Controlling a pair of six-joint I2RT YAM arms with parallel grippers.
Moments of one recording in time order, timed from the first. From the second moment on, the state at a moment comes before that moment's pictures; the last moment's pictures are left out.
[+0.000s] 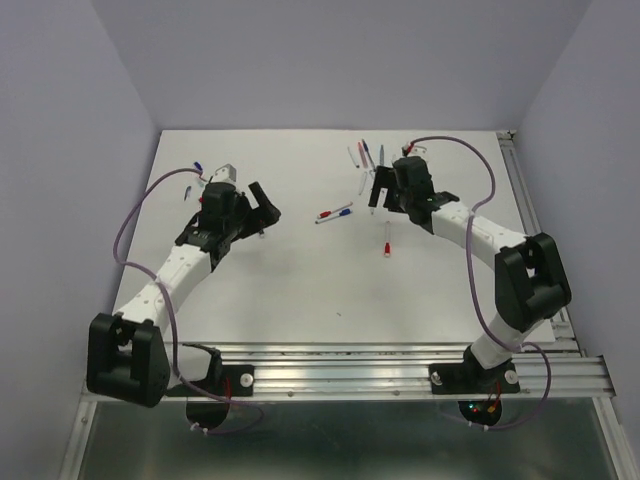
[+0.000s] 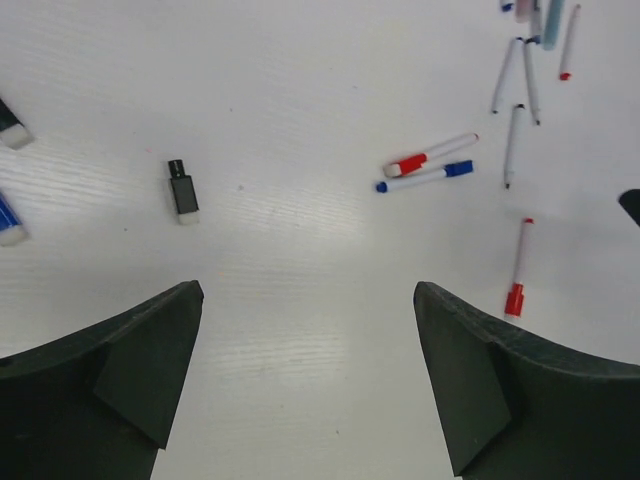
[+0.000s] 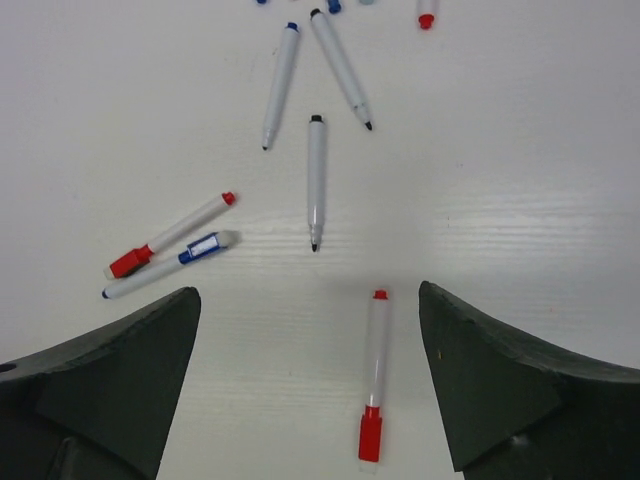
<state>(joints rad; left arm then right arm) -0.26 1.31 0.89 -0.22 0.02 -0.62 0.42 1.73 1.24 -0.15 0.26 0.45</state>
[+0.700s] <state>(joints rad) -0.26 1.00 0.60 -0.04 0.30 -0.73 0.43 1.82 1.08 -0.18 0.26 0.51</state>
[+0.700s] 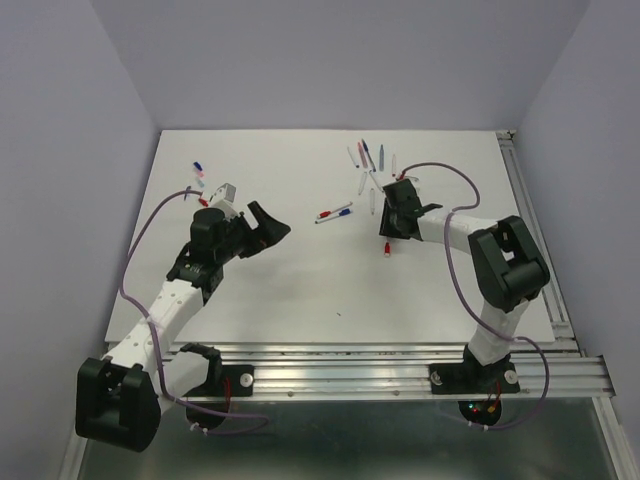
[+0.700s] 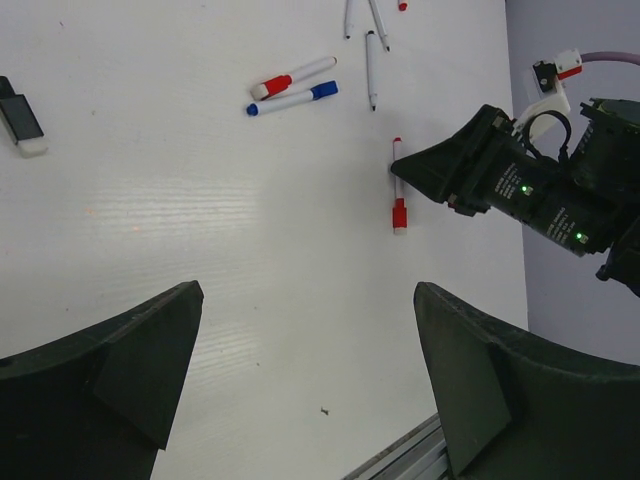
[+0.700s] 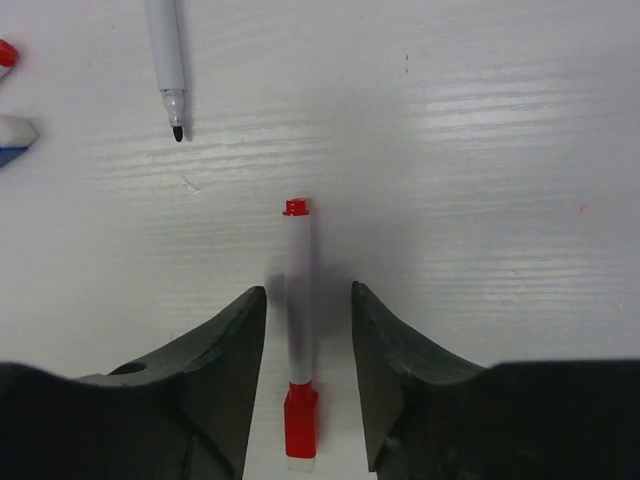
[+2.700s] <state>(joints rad) -0.80 1.39 0.66 0.31 0.40 -0.71 0.76 1.20 0.59 0.24 0.12 1.07</state>
